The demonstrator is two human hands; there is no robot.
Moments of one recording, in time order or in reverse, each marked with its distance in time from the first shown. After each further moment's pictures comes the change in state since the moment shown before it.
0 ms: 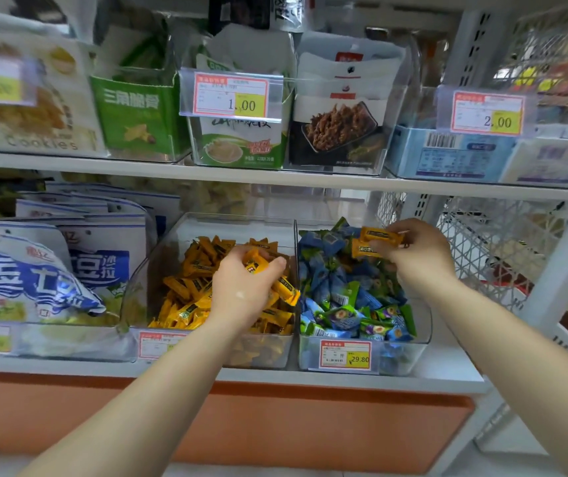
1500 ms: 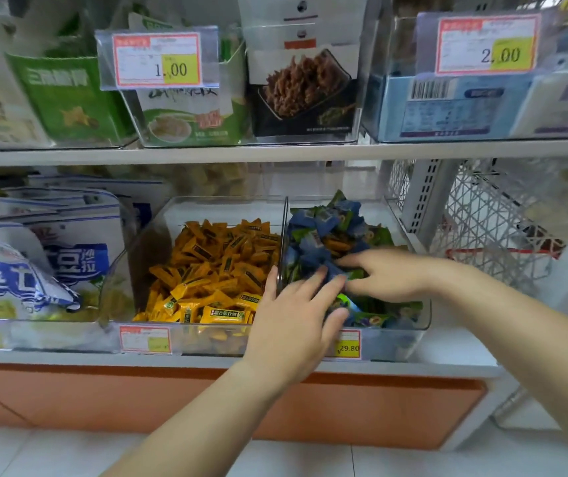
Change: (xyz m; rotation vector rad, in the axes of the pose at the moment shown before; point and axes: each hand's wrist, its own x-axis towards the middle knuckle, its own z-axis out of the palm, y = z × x) left_hand -0.059 -0.009 0.073 0.903 -0.305 0.602; right_hand 0.006 0.023 0.010 -0.710 -0.947 -0.335
